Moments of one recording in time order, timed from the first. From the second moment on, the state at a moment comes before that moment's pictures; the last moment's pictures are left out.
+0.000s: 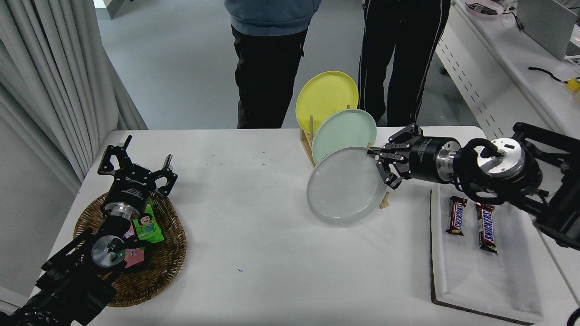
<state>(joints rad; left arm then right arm) -0.51 0.25 -1.06 -0.52 0.07 -0.57 -0.44 0.96 -0.64 0.40 1.44 0.84 -0.59 -0.20</state>
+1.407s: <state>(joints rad) -0.51 0.25 -1.06 -0.52 0.07 -0.57 -0.44 0.64 -0.39 0.60 1.21 0.90 -0.78 -0.28</state>
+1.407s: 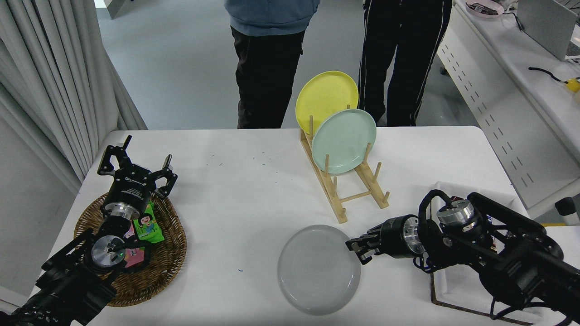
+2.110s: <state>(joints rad) -0.51 0.25 -1.06 -0.52 0.07 -0.57 -0.44 0.64 -0.35 0.60 1.13 0.86 -0.75 -0.29</state>
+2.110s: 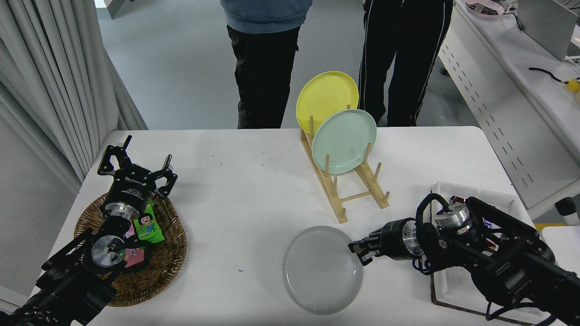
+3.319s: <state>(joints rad) -0.51 0.25 -1.06 -0.52 0.07 -0.57 -0.44 0.65 -0.34 0.62 1.15 0.78 -0.57 -0.29</state>
